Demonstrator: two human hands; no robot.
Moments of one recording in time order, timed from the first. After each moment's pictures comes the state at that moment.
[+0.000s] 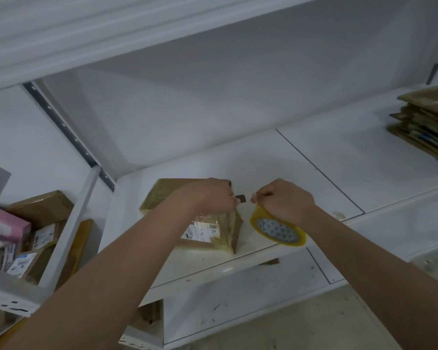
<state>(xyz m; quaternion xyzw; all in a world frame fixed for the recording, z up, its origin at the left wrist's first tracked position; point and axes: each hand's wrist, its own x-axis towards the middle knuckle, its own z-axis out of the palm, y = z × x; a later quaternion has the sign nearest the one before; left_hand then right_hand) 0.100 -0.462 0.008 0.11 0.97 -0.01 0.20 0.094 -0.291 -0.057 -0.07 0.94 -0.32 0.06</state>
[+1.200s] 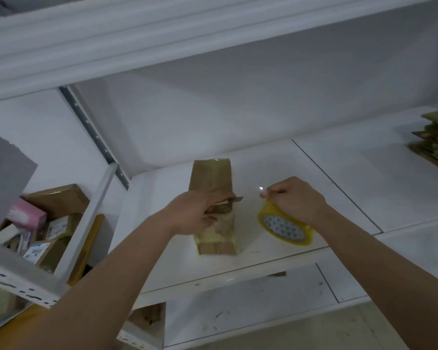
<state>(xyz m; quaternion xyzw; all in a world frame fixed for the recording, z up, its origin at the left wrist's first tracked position) 0.123 -0.543 -0.015 0.21 0.97 0.08 0.06 0.086 -0.300 -0.034 -0.06 0.93 -0.36 0.06</state>
